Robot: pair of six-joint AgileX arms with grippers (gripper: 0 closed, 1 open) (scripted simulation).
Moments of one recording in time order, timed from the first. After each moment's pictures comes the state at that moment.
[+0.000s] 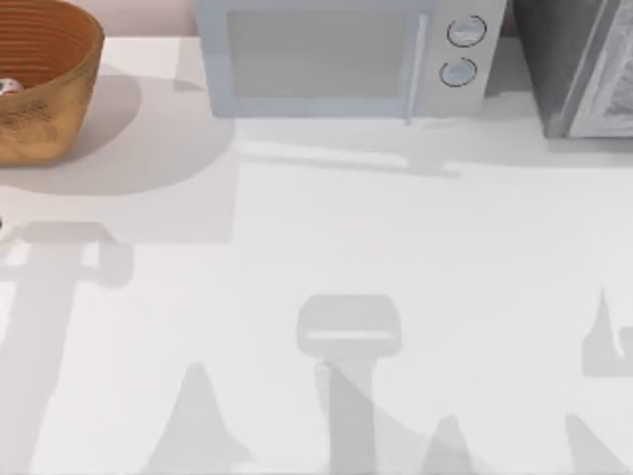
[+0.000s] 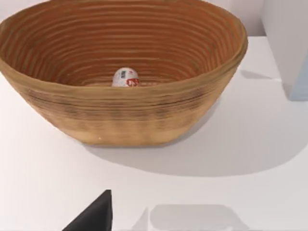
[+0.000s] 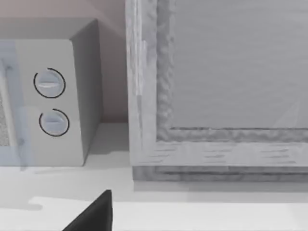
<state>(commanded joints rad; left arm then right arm) 0.04 0.76 0.68 -0.36 0.04 0.04 0.00 0.00 0.00 0.00 0.00 0.00</state>
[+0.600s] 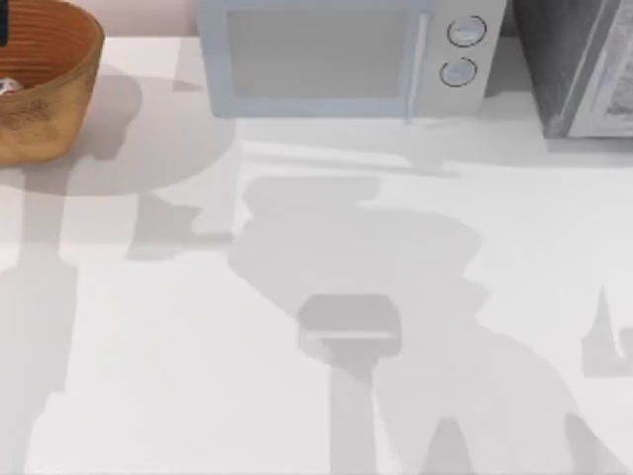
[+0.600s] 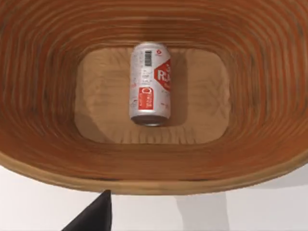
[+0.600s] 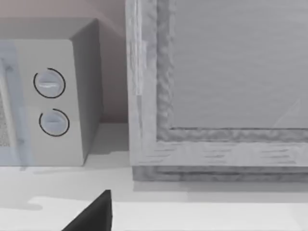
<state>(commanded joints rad) 0.11 1.76 1.64 -0.82 0.07 0.11 0.00 0.00 0.00 0.00 0.00 0.00</state>
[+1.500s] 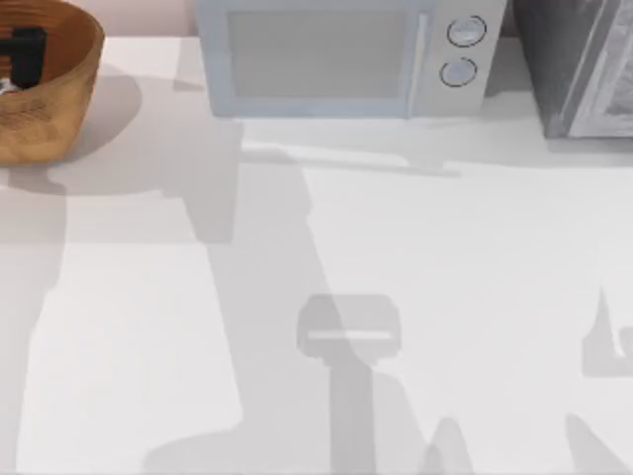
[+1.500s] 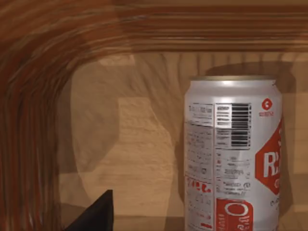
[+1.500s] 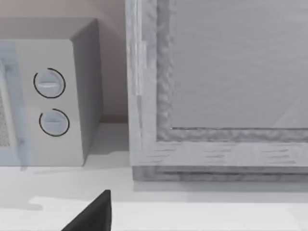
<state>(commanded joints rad) 0.16 2.55 2.44 -1.17 0.11 0.17 0.00 0.00 0.00 0.00 0.00 0.00</state>
